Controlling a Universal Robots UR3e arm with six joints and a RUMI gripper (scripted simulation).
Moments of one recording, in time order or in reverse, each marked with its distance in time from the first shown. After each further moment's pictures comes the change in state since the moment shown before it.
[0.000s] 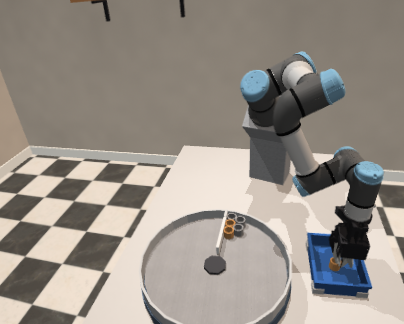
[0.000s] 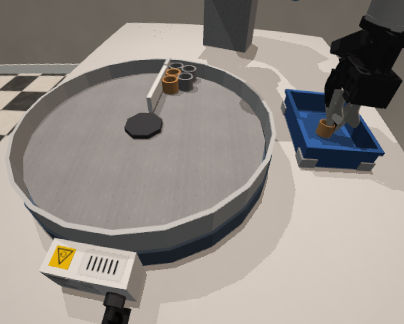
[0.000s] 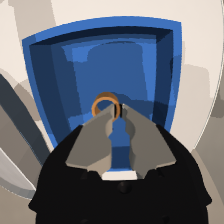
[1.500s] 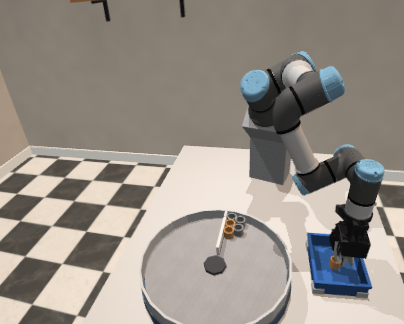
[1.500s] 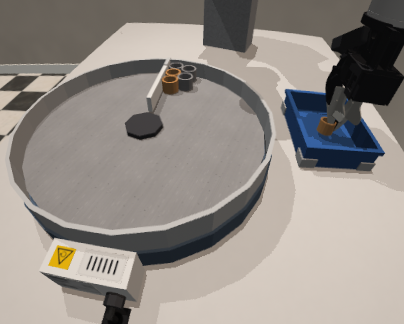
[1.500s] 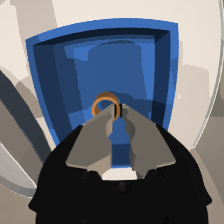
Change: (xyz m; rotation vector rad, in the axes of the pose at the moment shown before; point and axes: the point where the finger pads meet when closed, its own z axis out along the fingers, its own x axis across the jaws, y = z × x) arm 0.000 0.000 -0.006 0.000 0.000 0.000
